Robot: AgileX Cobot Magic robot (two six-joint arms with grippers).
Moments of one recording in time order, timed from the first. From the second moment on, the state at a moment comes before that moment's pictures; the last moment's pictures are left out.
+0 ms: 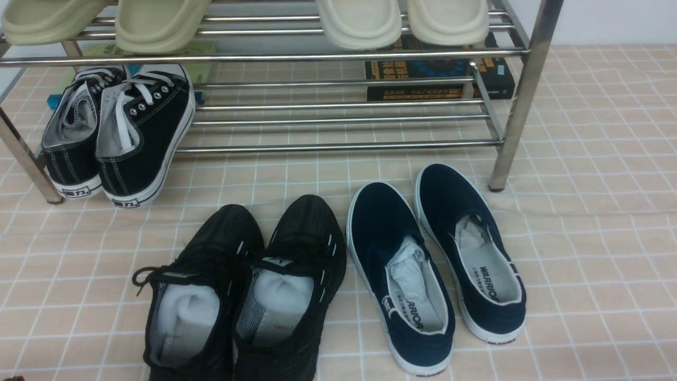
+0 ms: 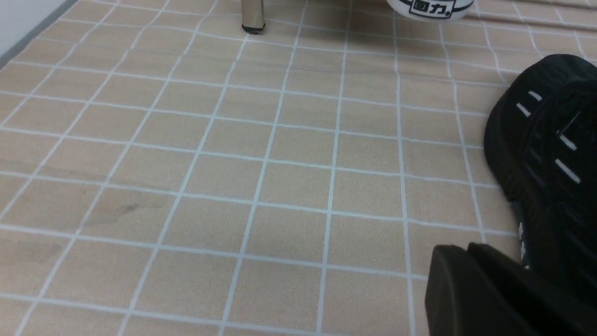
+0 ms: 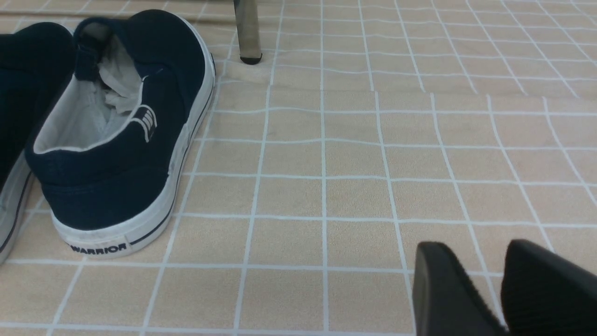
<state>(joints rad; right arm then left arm) 0.09 -0.01 0.02 -0.11 0.39 0.15 0.01 -0.01 0.01 0.14 0.42 -0.20</state>
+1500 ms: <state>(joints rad) 0.09 -0.01 0.02 -0.11 0.39 0.15 0.00 -0.01 0.02 0.15 0.41 -0.20</state>
